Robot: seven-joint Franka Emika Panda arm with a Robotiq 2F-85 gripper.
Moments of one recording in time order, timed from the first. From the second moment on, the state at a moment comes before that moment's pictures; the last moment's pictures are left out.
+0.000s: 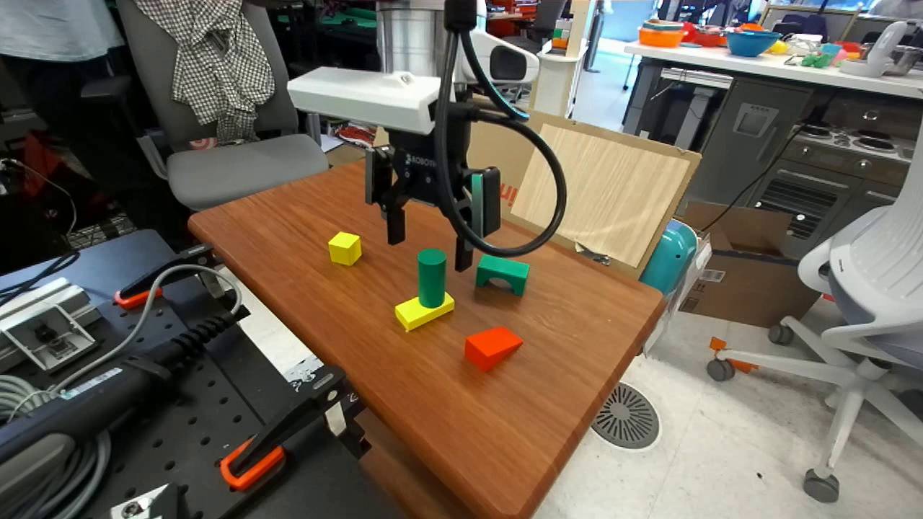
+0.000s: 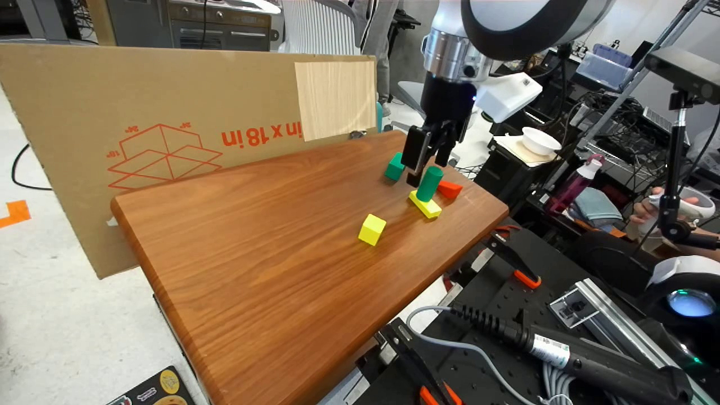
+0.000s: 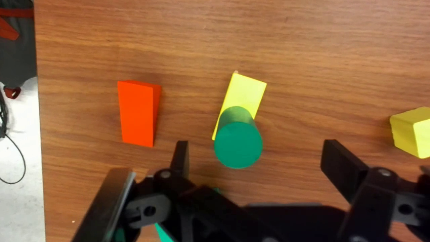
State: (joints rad) arm -0.06 0.38 -0.06 -2.24 -0.21 2.51 -0.07
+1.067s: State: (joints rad) arm -0.07 0.41 -0.06 -2.22 -0.21 2.51 -0.09
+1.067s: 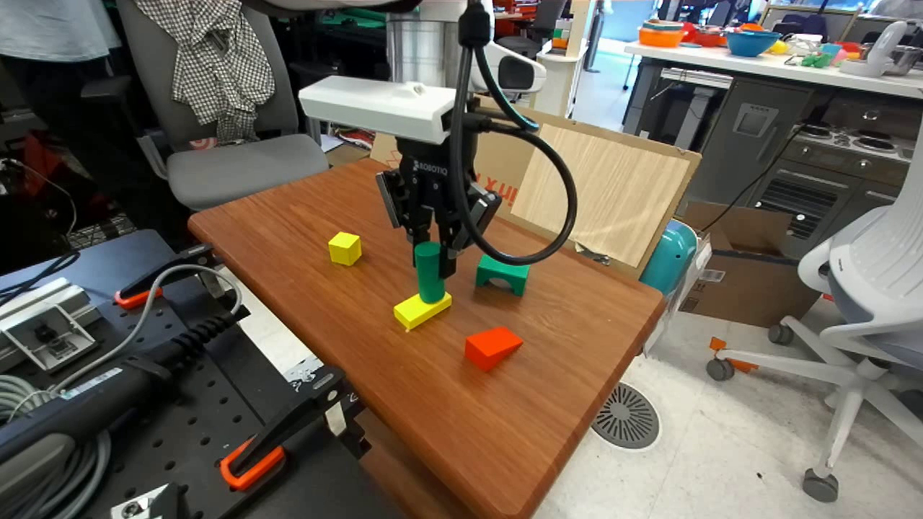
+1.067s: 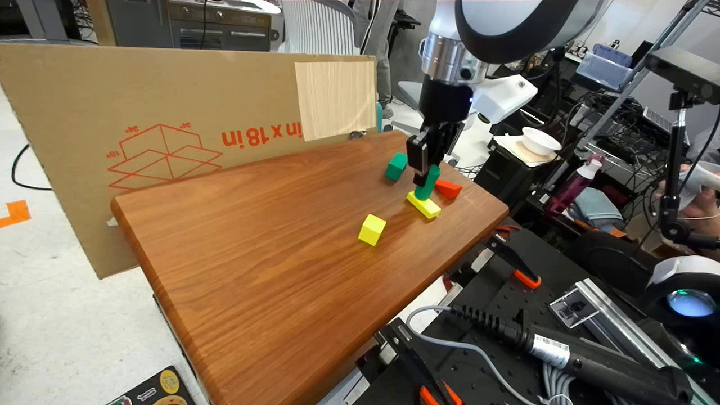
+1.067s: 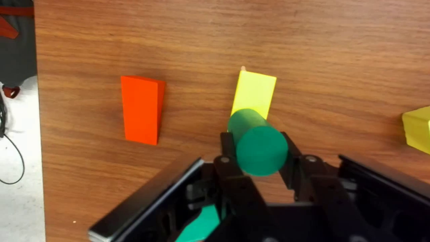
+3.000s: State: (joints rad) arm -0.06 0.43 0.07 -2.15 0.01 2.50 -0.29
